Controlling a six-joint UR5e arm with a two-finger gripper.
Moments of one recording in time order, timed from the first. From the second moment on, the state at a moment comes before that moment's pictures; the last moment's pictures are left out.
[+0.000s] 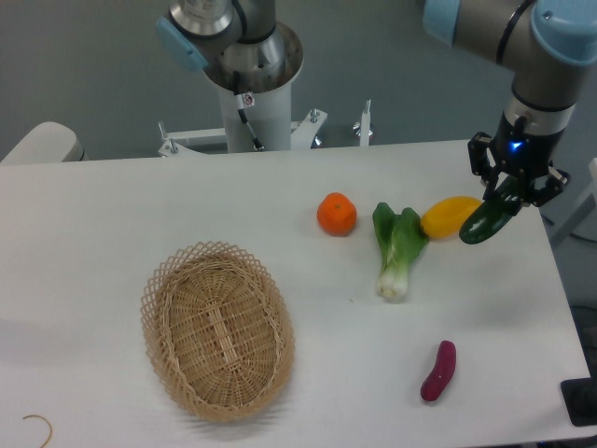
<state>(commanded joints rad) 2.84 -1.90 -1.40 -1.27 1.52 1.56</state>
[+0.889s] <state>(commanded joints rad) 2.61 -1.80 -1.48 -1.34 1.48 1.22</state>
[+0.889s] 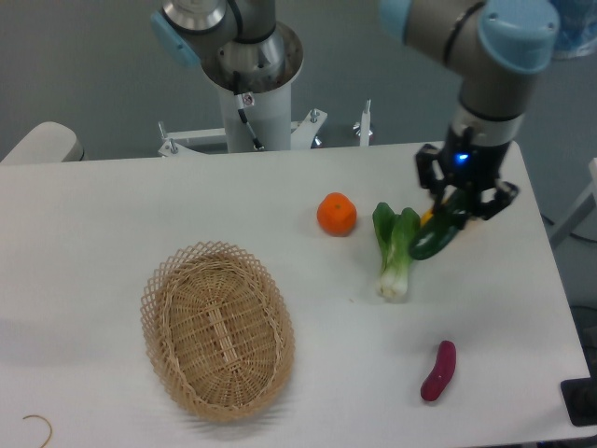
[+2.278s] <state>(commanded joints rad) 2.20 -1.96 -1.63 -1.02 1.49 0.49</state>
